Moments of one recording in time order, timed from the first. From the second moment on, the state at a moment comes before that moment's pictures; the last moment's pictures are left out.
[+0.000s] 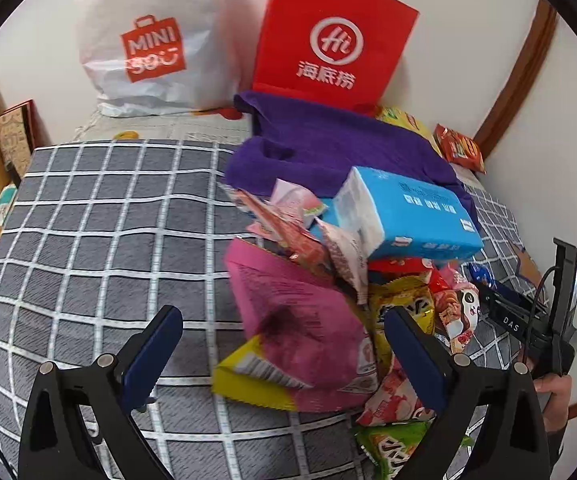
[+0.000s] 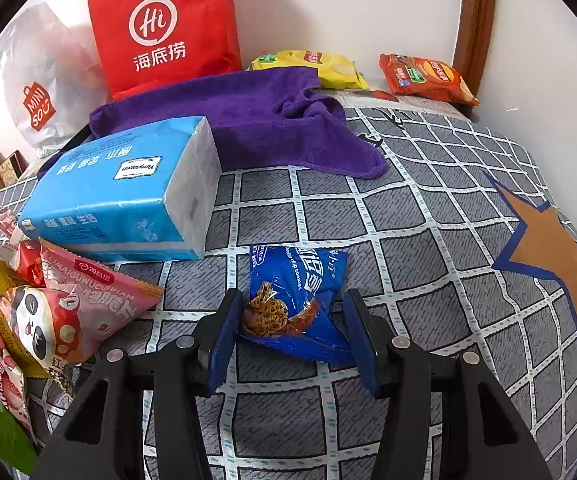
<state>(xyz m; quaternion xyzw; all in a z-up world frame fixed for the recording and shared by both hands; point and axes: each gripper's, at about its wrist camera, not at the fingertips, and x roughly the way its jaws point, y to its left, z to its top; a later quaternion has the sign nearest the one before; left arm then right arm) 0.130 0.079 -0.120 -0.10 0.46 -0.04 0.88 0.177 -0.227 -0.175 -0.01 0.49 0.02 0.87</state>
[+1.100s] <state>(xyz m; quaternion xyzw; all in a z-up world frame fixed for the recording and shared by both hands) 0.111 0.078 -0.098 -0.06 0.45 -0.04 0.89 0.159 -0.224 -0.148 -0.01 0.48 0.03 0.87</state>
